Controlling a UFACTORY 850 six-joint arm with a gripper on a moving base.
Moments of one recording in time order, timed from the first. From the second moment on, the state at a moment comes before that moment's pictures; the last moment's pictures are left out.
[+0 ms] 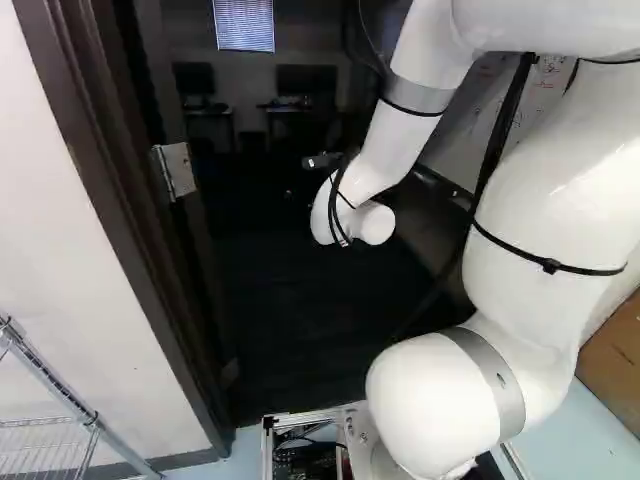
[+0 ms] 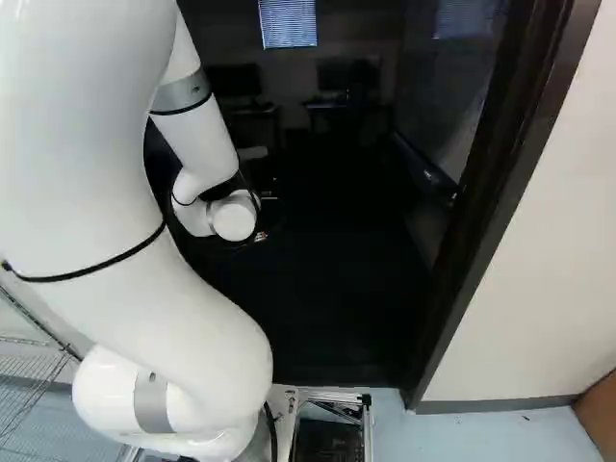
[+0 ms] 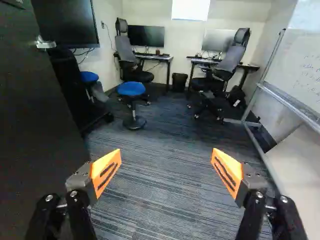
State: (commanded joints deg) arm 8.0 -3.5 -24.5 -9.3 56.6 0.0
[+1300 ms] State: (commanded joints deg) arm 8.0 -3.5 -24.5 -9.3 56.6 0.0
